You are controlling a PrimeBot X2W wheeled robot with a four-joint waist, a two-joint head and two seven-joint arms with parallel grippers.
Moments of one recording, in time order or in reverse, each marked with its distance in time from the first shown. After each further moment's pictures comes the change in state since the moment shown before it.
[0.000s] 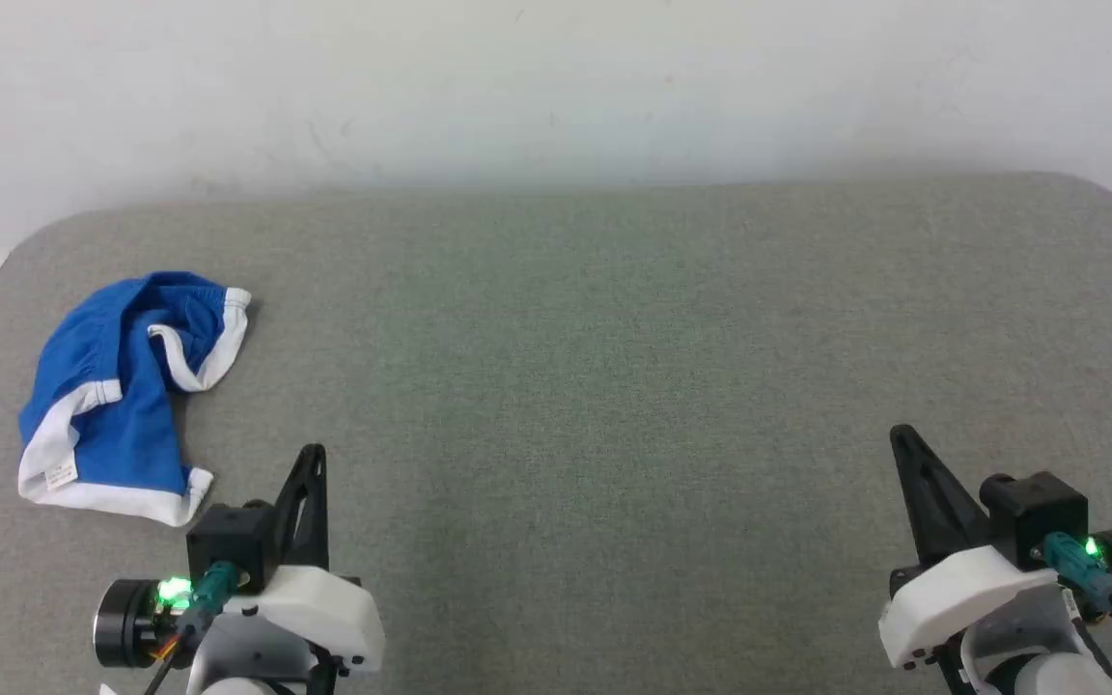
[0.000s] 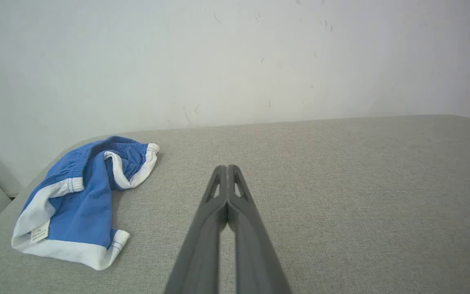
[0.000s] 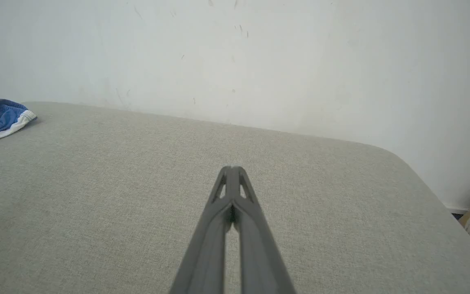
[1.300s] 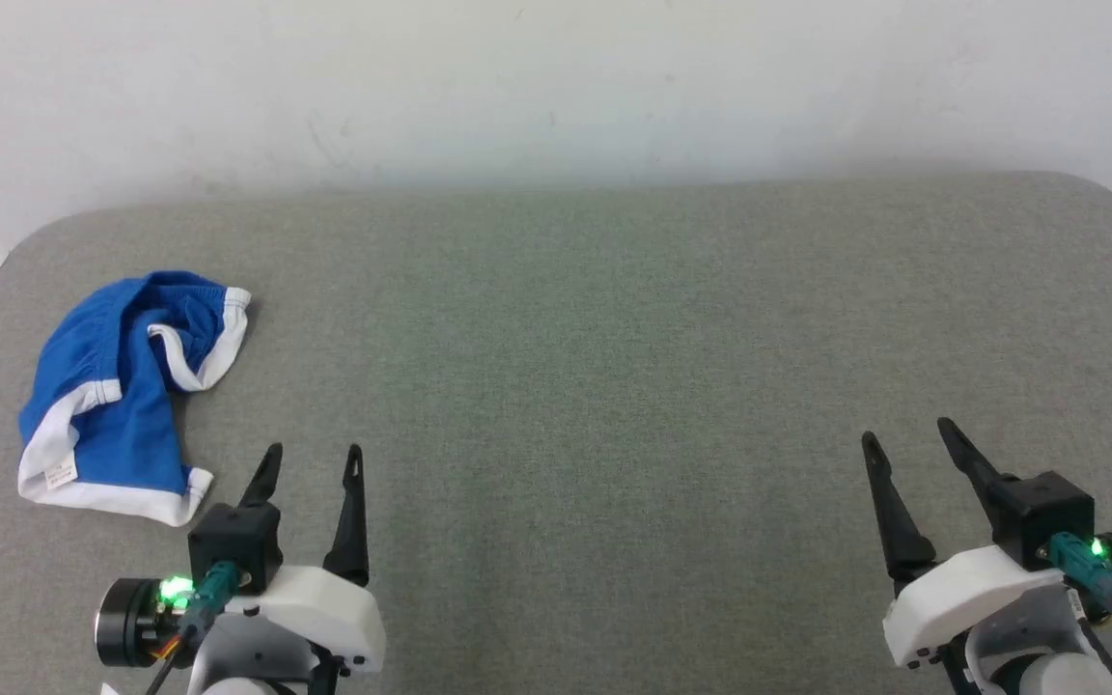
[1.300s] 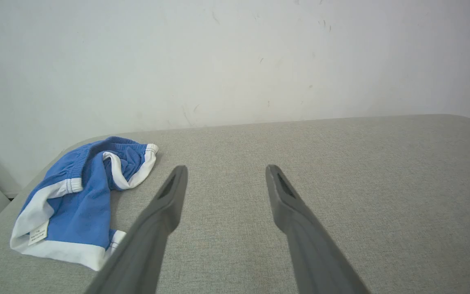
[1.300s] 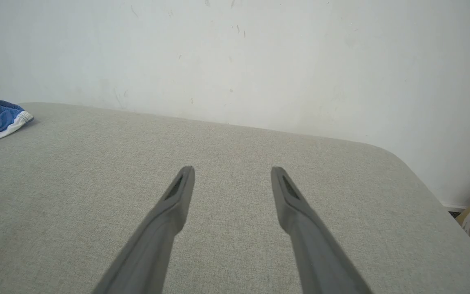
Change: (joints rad) left arm 0.000 0.001 -0.003 -0.001 0.000 0.000 0.000; right arm 0.001 -0.001 -0.005 -0.001 0.001 0.000 0.002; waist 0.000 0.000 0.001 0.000
